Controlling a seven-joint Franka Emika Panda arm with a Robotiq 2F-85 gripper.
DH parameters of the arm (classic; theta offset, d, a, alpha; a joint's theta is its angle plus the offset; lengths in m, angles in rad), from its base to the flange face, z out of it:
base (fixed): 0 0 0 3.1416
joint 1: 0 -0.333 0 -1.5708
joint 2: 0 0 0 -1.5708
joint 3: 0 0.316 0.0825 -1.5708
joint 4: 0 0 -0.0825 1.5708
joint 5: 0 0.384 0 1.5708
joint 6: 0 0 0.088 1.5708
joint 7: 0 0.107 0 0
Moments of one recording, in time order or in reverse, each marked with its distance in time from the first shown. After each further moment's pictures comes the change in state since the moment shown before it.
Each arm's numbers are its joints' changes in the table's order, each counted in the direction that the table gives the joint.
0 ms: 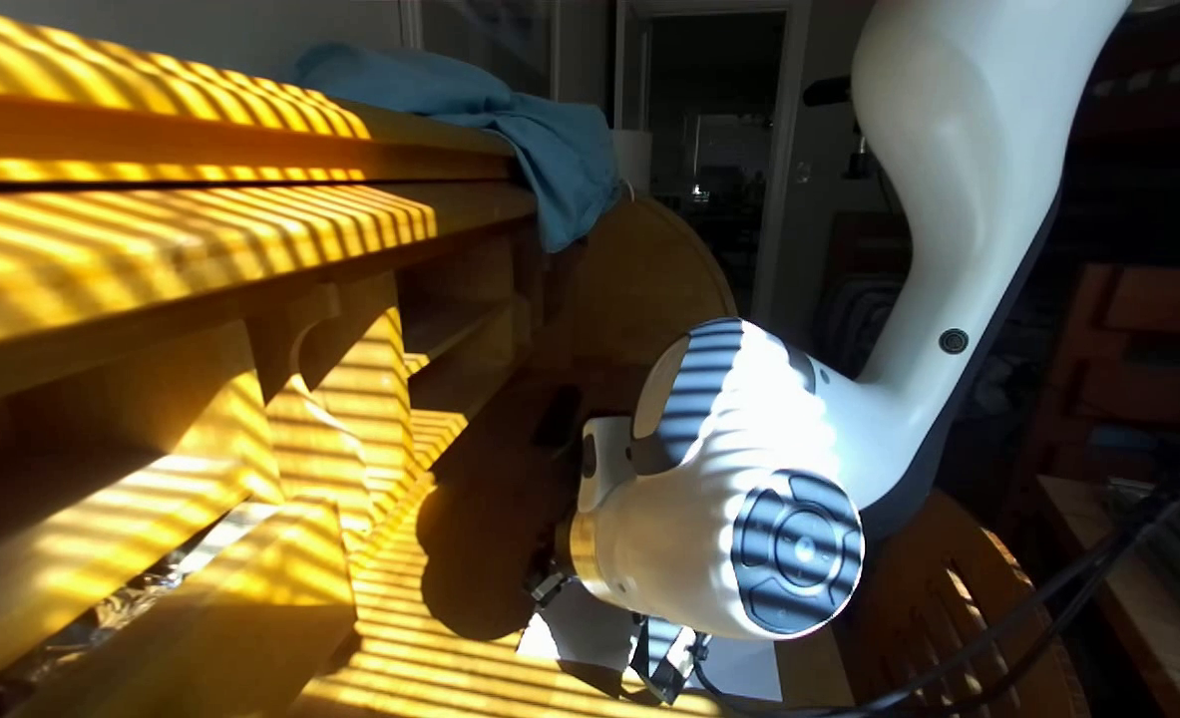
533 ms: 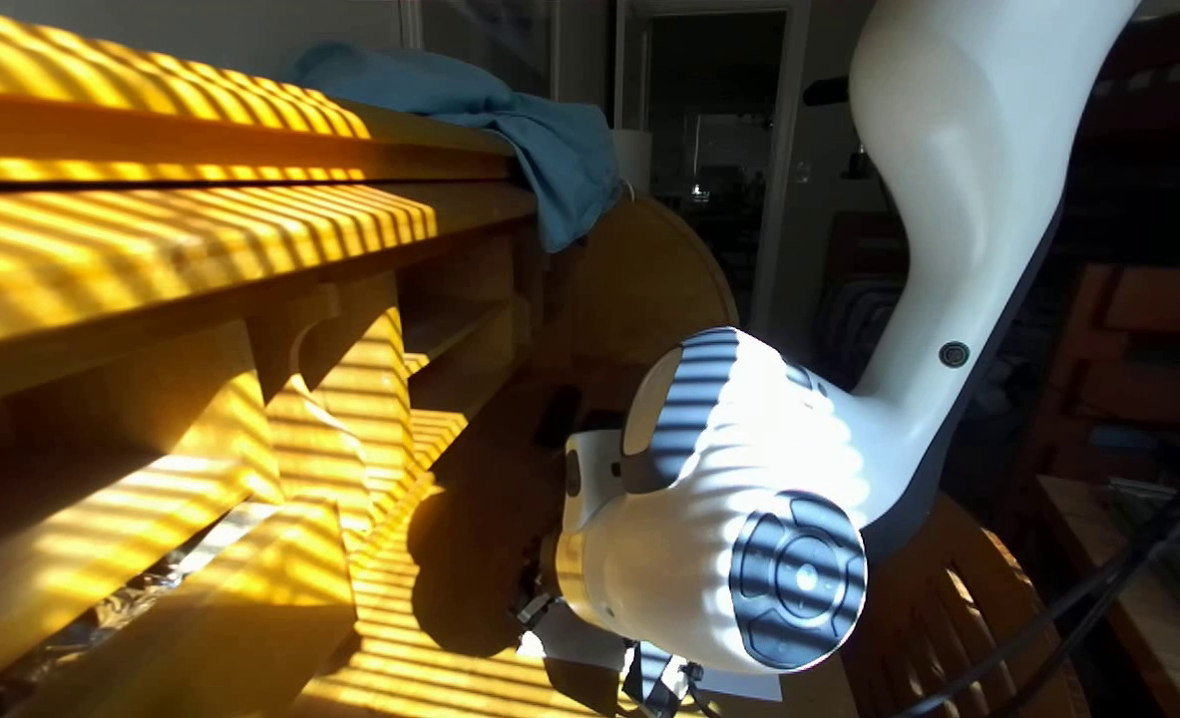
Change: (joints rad) arm -0.024 -0.023 0.006 -0.035 0.000 0.000 -0.043
